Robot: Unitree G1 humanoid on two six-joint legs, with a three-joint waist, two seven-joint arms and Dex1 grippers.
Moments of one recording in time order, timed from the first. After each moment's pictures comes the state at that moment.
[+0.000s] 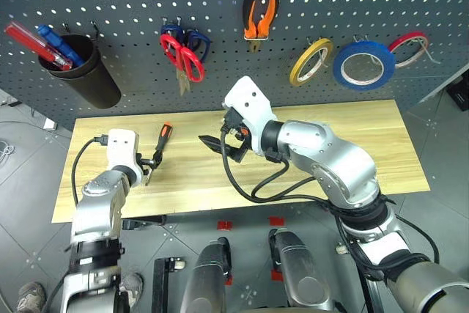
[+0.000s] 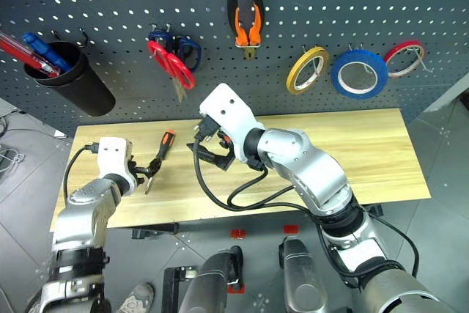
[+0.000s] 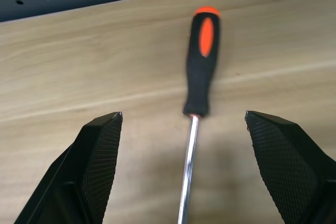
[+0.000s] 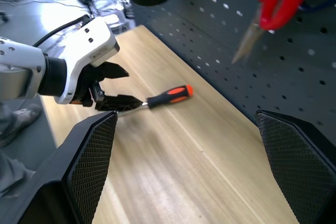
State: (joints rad) left arm -0.43 0.48 0.28 0.31 -0.12 0.54 -0.35; right arm -0.84 -0.13 0.36 -0.36 0.26 1.04 0.40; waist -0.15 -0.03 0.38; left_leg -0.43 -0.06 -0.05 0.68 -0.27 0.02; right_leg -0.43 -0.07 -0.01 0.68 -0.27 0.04
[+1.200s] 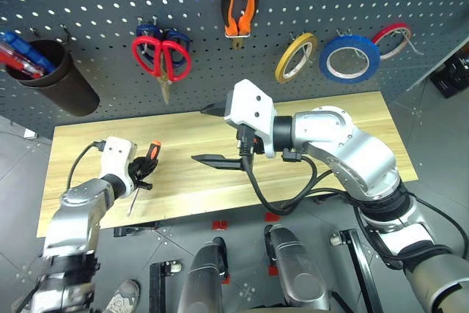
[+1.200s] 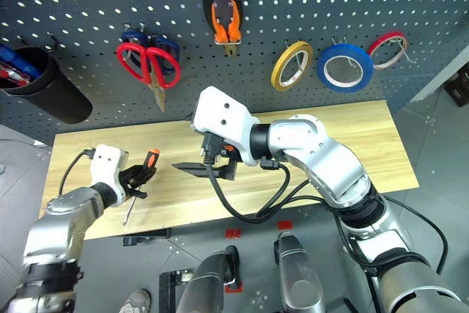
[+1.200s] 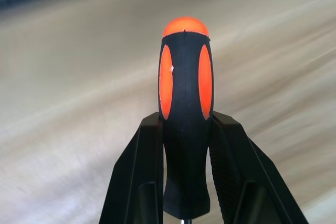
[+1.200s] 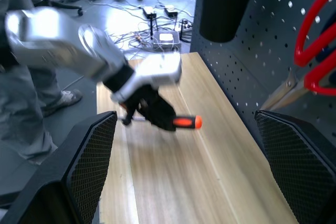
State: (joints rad) left arm -0.15 0.61 0.30 -0.11 -0.27 0.57 -0.59; right arm -0.86 -0.35 0.38 -0.40 0.34 0.74 0.78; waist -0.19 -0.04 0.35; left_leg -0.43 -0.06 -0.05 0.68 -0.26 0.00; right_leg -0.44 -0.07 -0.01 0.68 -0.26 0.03
